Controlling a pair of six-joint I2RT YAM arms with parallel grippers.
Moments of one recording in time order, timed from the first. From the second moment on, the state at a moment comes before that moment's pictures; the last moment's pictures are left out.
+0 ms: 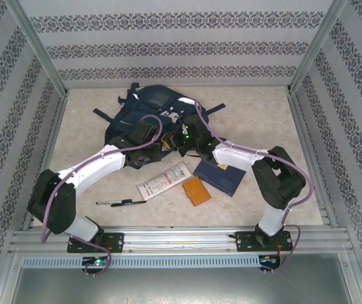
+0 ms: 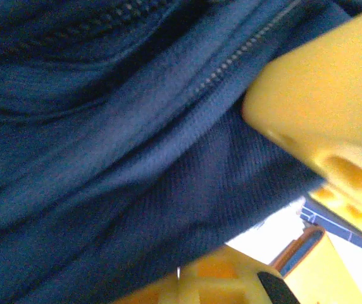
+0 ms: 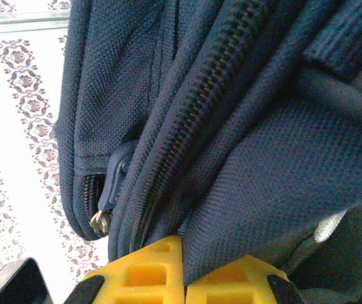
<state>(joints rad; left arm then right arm) -0.54 1.48 1.05 -0.55 0.04 -0.52 0.65 1.77 1.09 0.17 -0.40 1.45</state>
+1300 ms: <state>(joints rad) -0.60 1.41 0.90 -0.33 0.02 -0.66 0.60 1.74 1.09 0.13 -0.48 1.44</state>
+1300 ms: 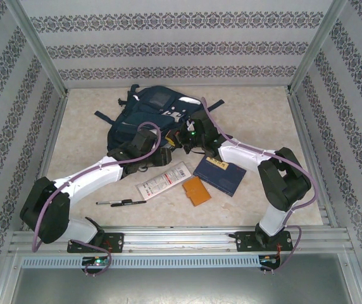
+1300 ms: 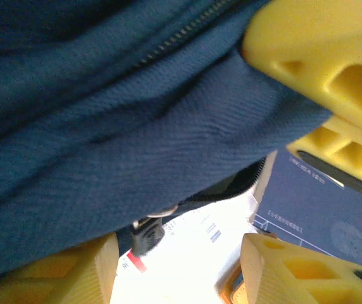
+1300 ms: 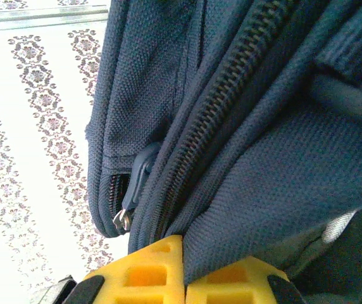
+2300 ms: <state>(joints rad) -0.50 1.24 0.81 -0.33 0.00 -0.40 0.57 1.71 1.08 0.12 -0.49 1.44</state>
